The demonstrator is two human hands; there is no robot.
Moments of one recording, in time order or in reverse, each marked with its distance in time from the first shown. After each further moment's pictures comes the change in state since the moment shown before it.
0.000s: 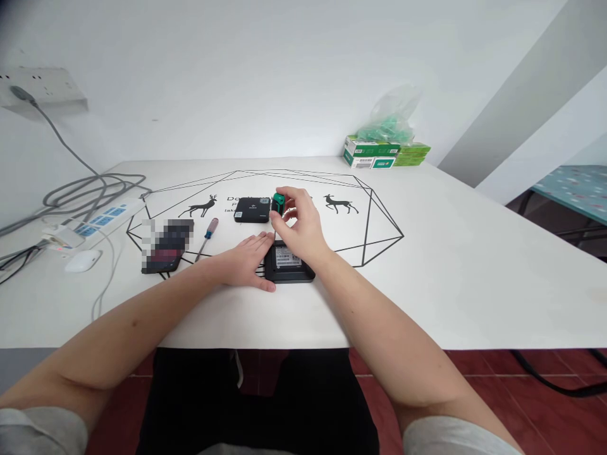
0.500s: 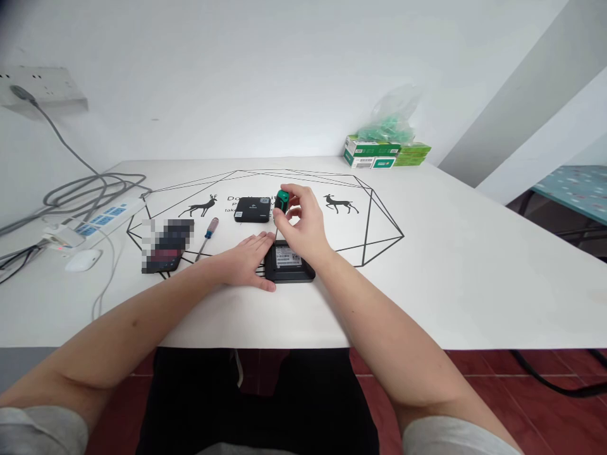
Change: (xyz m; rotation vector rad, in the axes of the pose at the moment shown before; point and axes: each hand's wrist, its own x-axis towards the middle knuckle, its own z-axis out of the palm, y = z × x) left_hand -0.002 0.003 -0.003 0.015 -0.018 -0.015; right_hand 0.000 0.001 0.000 -0.003 0.054 0.021
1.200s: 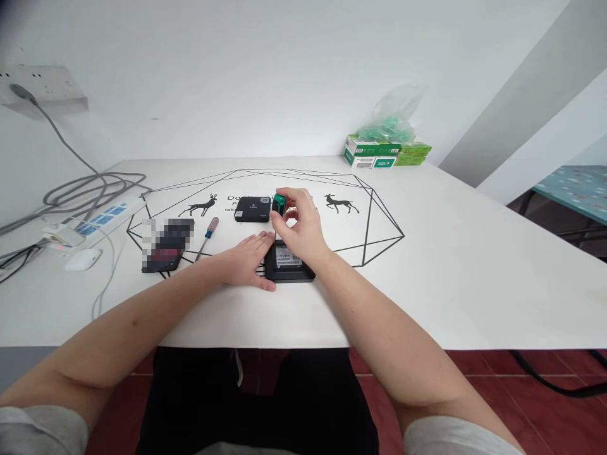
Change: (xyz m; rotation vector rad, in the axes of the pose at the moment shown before) left_hand 0.002 -0.003 0.003 -0.017 0.019 0.025; right_hand -0.002 -0.002 0.001 0.000 -0.049 -0.010
